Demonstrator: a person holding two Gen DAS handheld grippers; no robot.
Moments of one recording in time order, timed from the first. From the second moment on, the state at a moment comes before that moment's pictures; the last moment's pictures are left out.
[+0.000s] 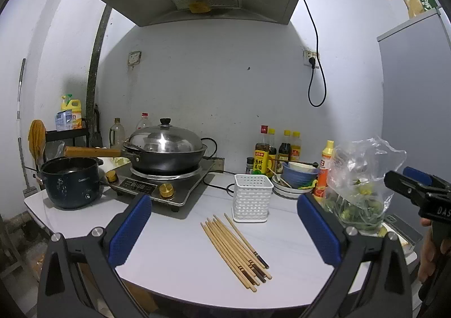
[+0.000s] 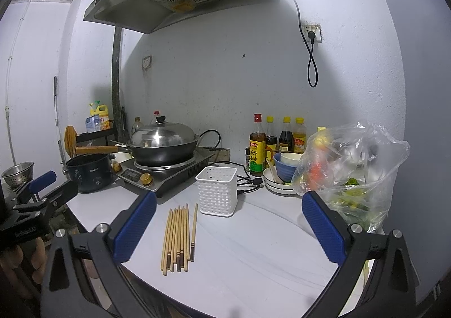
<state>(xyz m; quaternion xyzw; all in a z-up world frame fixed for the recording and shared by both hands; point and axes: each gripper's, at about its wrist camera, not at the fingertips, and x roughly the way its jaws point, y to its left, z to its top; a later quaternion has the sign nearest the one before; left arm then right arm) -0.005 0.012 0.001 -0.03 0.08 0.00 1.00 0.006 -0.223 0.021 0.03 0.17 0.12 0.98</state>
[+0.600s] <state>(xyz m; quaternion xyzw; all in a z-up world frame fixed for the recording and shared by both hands) -0.005 0.011 0.002 -0.04 0.08 0.00 1.00 0.001 -0.226 0.024 0.04 0.17 0.12 0.98</state>
